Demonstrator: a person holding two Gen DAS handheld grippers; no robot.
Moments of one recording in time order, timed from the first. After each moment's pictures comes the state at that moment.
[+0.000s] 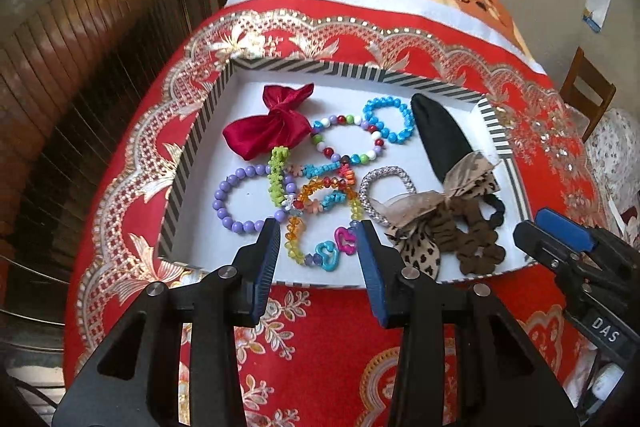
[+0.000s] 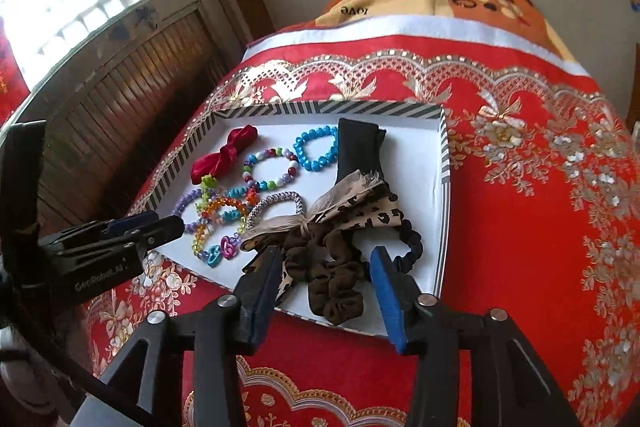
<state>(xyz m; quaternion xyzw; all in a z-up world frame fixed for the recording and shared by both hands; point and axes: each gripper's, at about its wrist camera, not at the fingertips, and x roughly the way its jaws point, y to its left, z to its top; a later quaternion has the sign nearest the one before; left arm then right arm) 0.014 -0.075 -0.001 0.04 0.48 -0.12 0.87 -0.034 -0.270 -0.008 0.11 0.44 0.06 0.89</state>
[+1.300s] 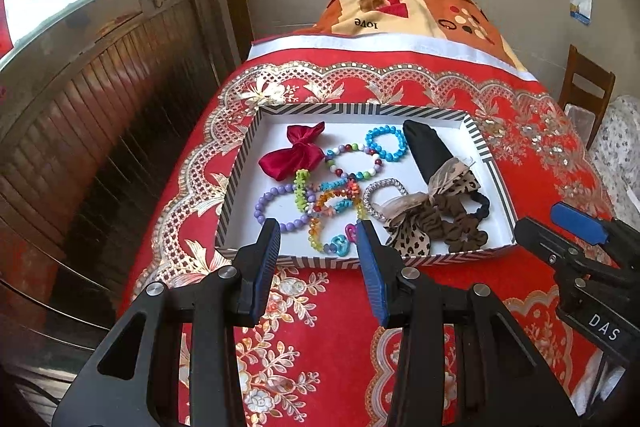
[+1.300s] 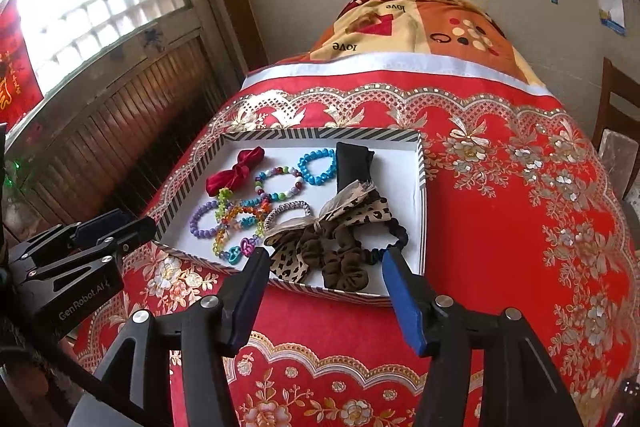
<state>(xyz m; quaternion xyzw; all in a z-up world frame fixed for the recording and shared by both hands) -0.045 -0.074 0.042 0.08 0.42 -0.09 0.90 -0.084 -0.255 0.030 0.10 0.40 0.02 0.91</state>
